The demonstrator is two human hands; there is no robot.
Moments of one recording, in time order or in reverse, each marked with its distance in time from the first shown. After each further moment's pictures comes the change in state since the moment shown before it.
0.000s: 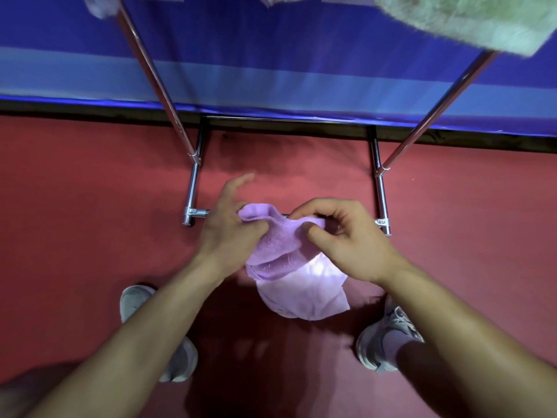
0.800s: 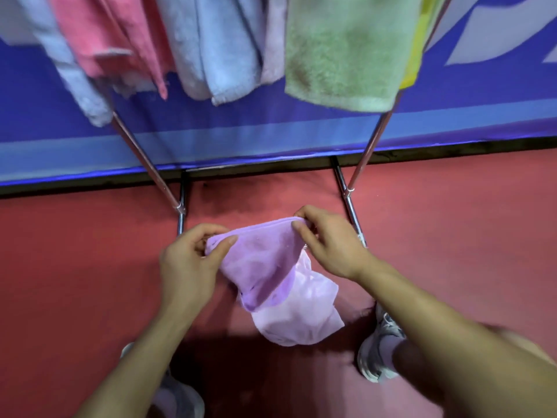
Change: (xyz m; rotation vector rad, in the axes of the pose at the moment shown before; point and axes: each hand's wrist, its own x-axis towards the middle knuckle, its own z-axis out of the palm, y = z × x) left_hand -0.017 0.008 -0.025 0.157 0.224 0.342; right_hand -0.012 0.009 -0.027 -0.375 0.252 -0.082
